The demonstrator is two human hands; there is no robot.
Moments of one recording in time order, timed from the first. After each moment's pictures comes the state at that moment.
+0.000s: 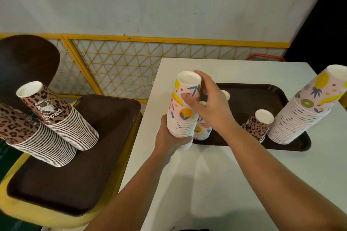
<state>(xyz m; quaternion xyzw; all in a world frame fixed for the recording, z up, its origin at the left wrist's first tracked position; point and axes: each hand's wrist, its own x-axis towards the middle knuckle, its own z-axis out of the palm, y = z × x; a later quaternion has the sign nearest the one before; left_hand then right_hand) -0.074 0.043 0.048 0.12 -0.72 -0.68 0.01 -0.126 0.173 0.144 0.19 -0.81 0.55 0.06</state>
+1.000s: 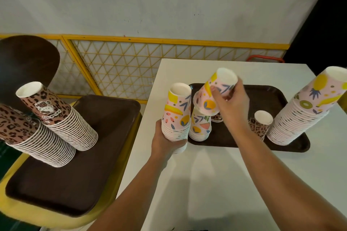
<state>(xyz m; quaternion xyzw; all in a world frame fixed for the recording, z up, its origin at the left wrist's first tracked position) -0.067 0.038 0.039 0.17 -0.73 -0.66 0.03 -0.139 0.204 0.126 0.04 -0.79 0.57 0.21</state>
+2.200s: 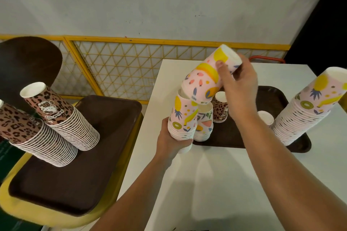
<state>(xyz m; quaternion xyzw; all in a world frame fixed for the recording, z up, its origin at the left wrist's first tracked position) -0.069 0.047 0.047 0.15 -0.74 -0.65 0.01 -0.140 0.192 0.179 0.06 -0.71 0.67 0.22</state>
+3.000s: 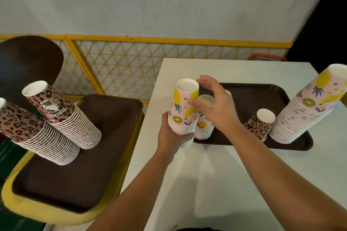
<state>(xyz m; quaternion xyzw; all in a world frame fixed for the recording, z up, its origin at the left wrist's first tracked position) -0.071 0.050 0.061 0.15 -0.73 -0.67 0.04 -0.127 0.183 0.132 0.17 -0.83 0.52 0.09</state>
